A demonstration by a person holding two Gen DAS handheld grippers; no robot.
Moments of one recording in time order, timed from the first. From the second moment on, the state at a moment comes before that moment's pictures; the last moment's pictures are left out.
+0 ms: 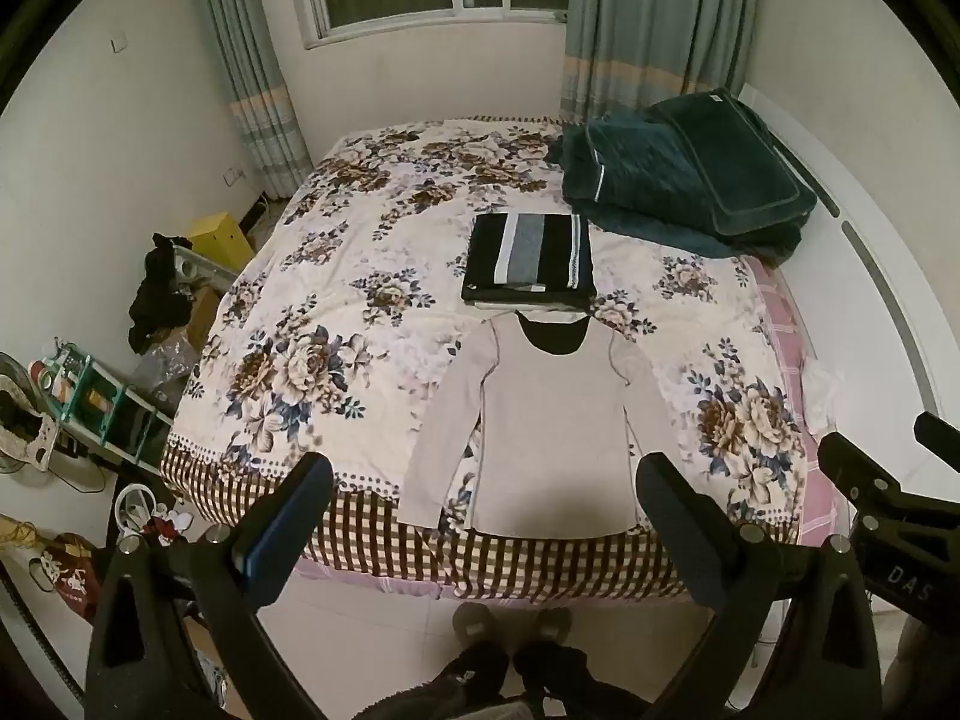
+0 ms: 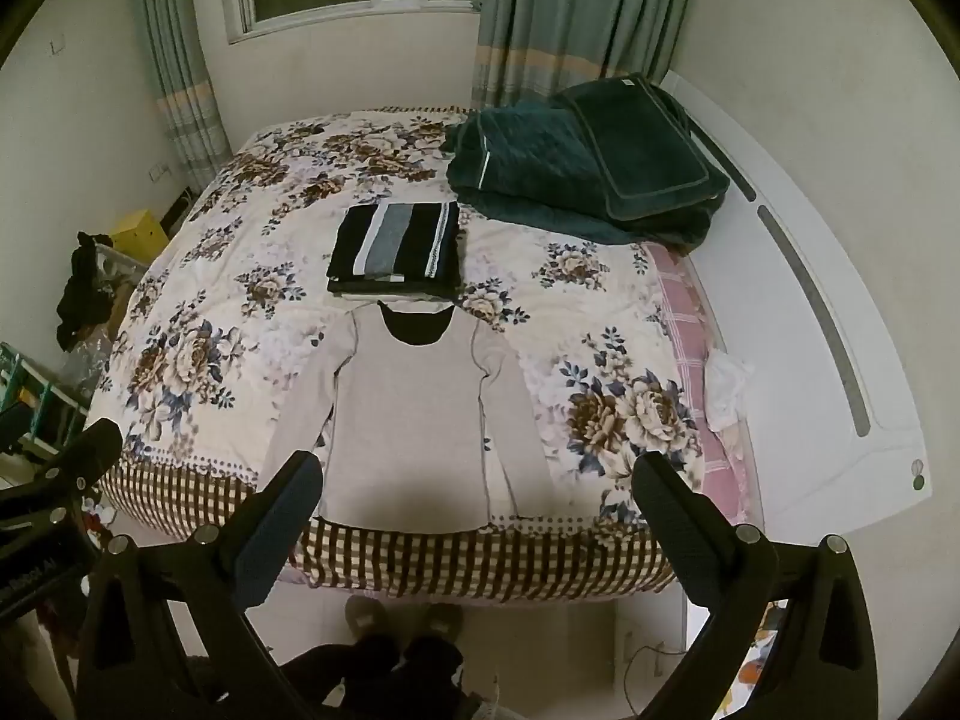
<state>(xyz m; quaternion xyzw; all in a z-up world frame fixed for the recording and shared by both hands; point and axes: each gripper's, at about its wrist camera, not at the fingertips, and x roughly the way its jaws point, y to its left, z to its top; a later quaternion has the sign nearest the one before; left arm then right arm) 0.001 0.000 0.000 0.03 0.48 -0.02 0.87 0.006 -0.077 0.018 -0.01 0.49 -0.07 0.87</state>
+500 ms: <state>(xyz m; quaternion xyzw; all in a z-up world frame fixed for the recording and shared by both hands) 0.008 0.005 0.006 0.03 0.48 -0.02 0.88 0.005 -0.068 0.018 -0.01 0.49 -0.06 0.87</state>
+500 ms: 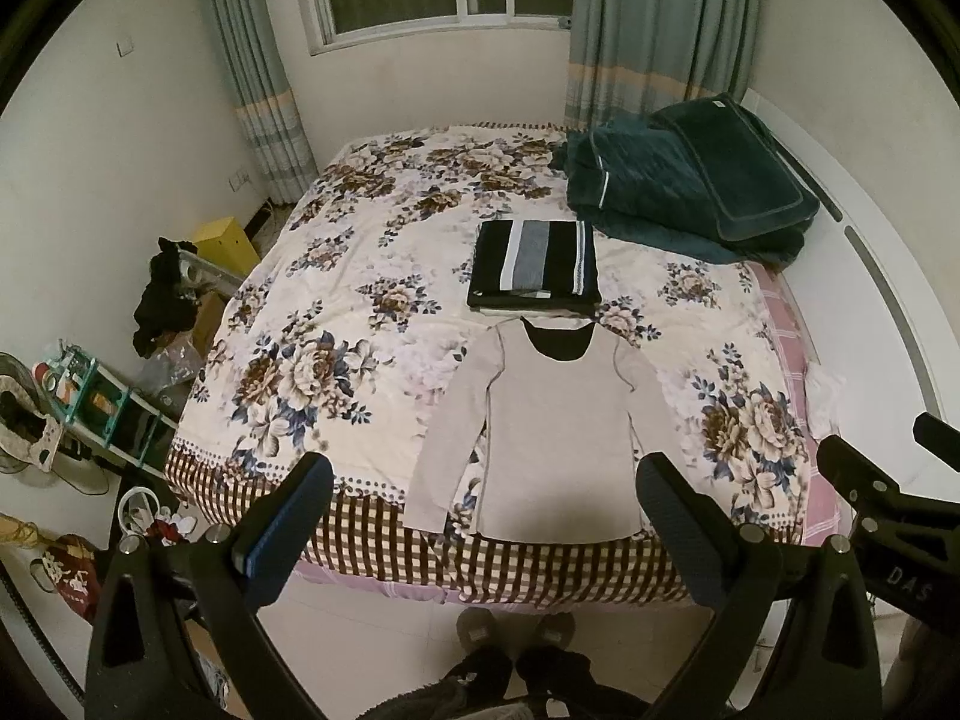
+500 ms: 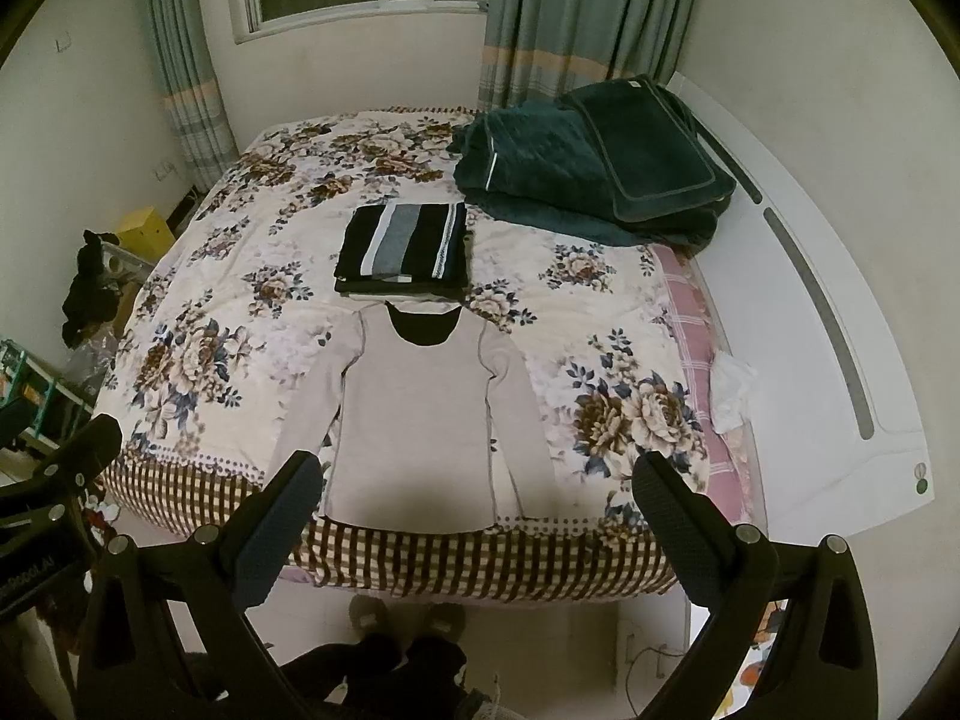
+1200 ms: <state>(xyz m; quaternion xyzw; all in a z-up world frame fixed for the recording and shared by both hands) 0.006 -0.001 0.016 0.04 0.47 -0.02 0.88 0.003 -0.066 0.024 -0.01 0.49 -0.06 0.87</state>
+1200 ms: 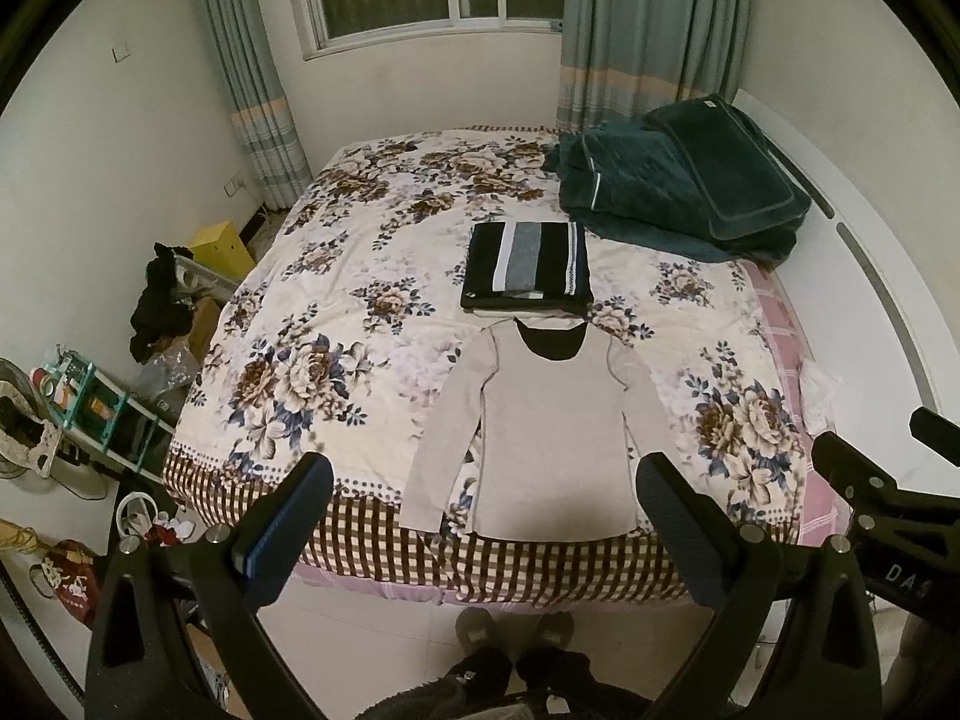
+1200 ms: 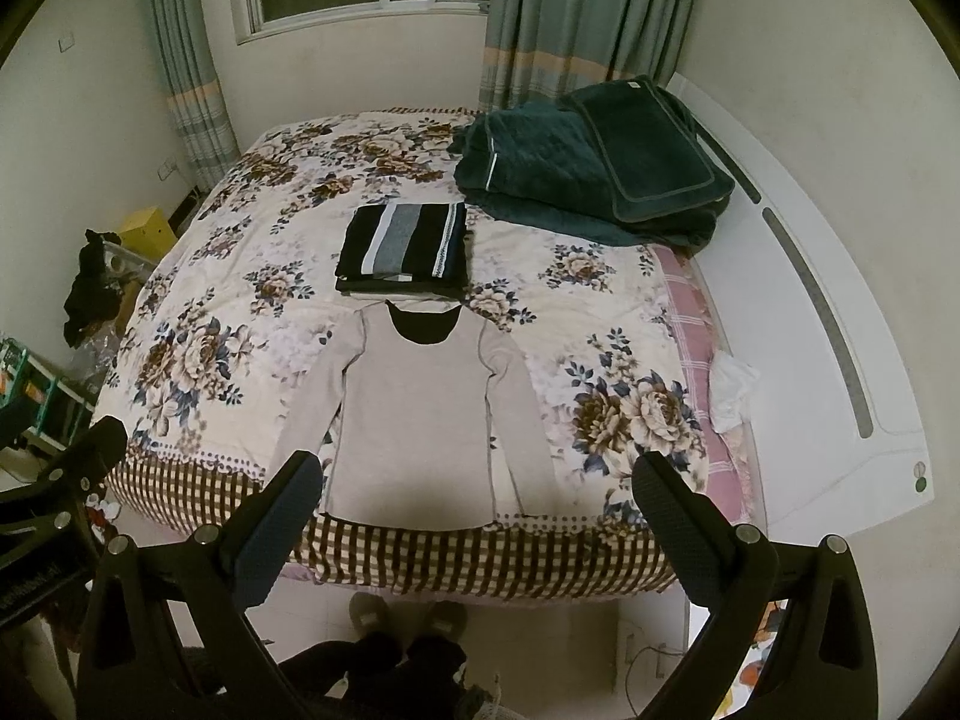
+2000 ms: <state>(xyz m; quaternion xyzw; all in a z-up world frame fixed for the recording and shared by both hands) 0.002 0.001 0.019 0.03 0.47 -0.03 0.88 -0.002 -0.065 0.031 -0.02 0.49 -0.06 0.87</state>
